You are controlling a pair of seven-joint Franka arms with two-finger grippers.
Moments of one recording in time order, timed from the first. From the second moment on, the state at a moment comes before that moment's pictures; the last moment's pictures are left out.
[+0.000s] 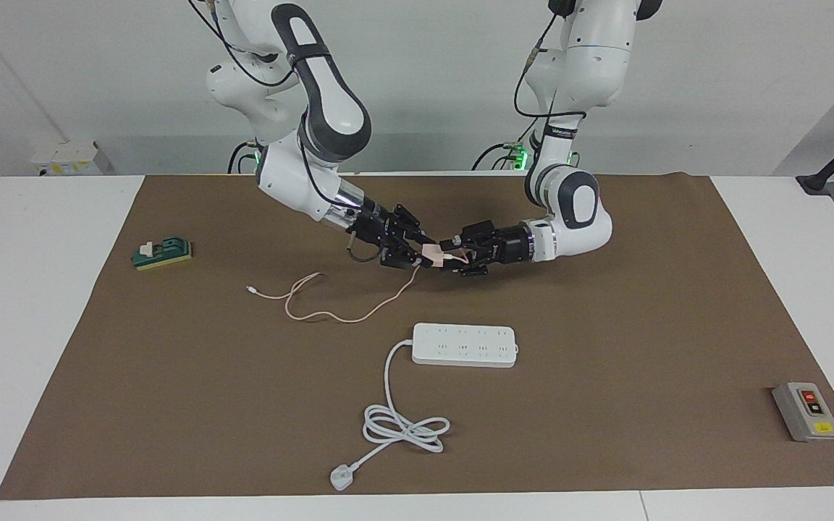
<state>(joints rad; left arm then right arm) -0.57 0.25 0.24 -2.25 -1.98 1.79 1.03 0.56 0.12 -0.09 -2.10 1.38 2.40 1.15</state>
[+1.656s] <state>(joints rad) -0.60 0.24 0.24 -2.25 -1.98 1.81 1.03 0.56 0.12 -0.09 -2.10 1.38 2.40 1.15</state>
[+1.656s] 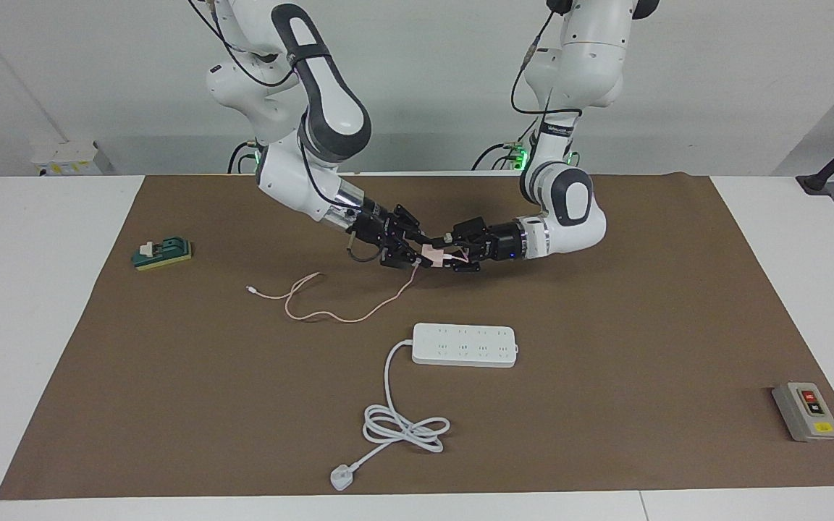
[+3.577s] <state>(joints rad) -0.60 0.24 0.24 -2.25 -1.98 1.81 1.05 0.56 0.12 -0.09 -2.10 1.38 2.42 1.14</state>
